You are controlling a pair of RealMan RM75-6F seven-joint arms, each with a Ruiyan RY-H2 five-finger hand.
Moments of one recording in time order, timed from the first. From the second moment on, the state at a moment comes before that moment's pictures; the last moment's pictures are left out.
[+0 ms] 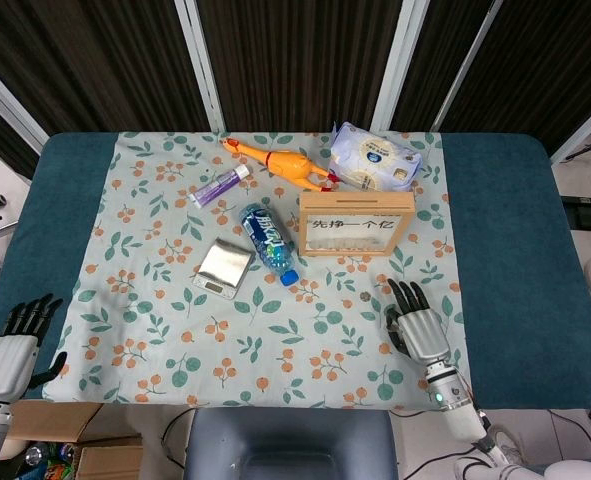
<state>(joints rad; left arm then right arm) -0.15 -1.19 -0.01 -1.46 1.48 1.38 -0.05 0.35 -1.87 0.04 -0.84 -1.54 1.28 -0.06</state>
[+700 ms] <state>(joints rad) -0.15 -1.19 -0.01 -1.46 1.49 1.37 -0.05 0.35 -1.87 0.04 -0.82 -1.54 1.30 -0.01</state>
